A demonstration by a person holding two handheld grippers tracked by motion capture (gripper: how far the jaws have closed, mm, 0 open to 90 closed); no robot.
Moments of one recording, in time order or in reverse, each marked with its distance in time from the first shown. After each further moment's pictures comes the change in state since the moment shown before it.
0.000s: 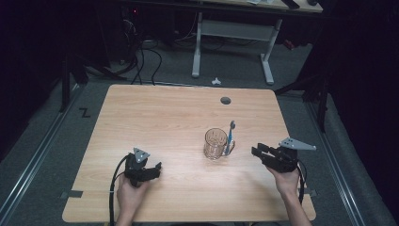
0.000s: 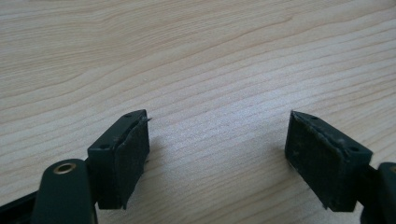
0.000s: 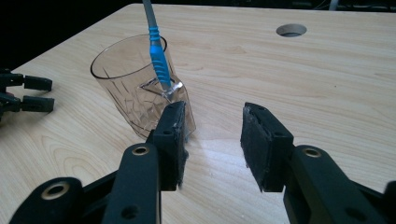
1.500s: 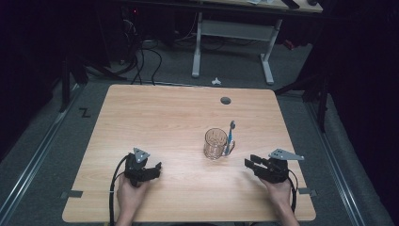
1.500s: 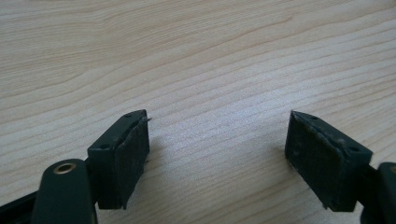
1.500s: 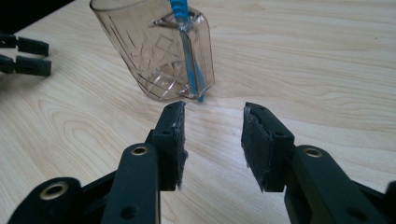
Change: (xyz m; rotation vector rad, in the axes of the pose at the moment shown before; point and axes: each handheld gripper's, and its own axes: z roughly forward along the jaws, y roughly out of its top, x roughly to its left) left arm 0.000 0.000 0.000 -0.002 0.001 -0.002; right arm 0.015 -0.037 0.016 0.072 0.008 -0.004
